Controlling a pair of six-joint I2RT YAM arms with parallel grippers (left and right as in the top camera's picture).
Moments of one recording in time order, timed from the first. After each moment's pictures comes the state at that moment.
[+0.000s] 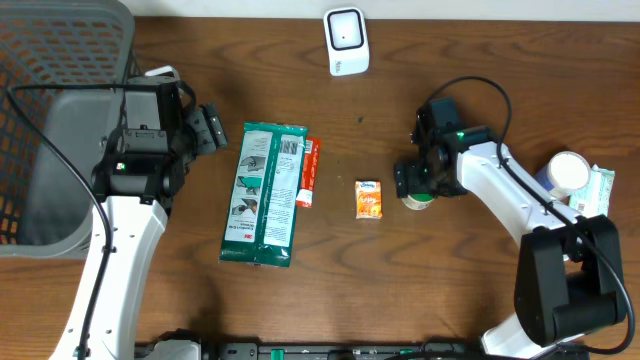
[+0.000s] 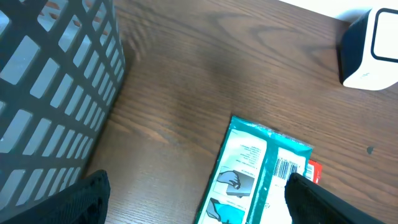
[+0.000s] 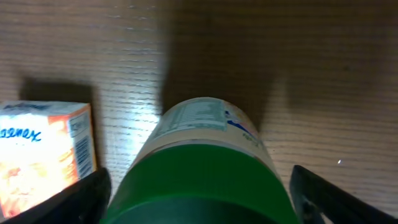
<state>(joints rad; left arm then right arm) -0.05 1.31 1.16 -0.65 -0.09 -0.31 0.27 1.76 1.14 -0.80 -0.03 0.22</state>
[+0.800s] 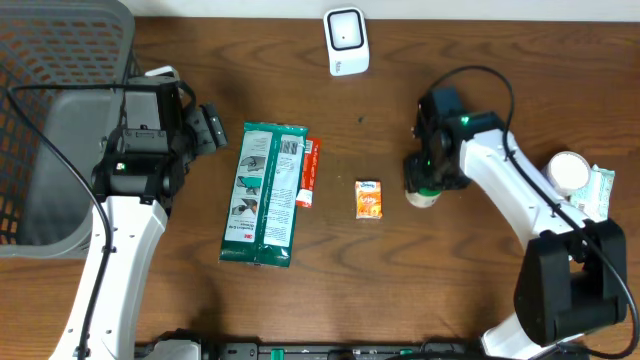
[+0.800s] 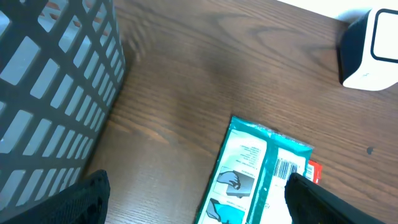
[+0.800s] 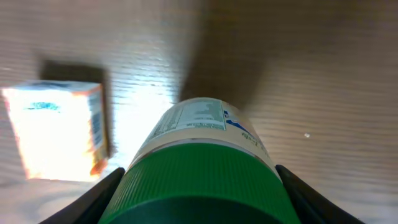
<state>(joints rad) -0.05 1.31 1.16 -0.65 -0.09 -0.31 0.27 1.76 1.31 -1.01 -0.01 0.19</state>
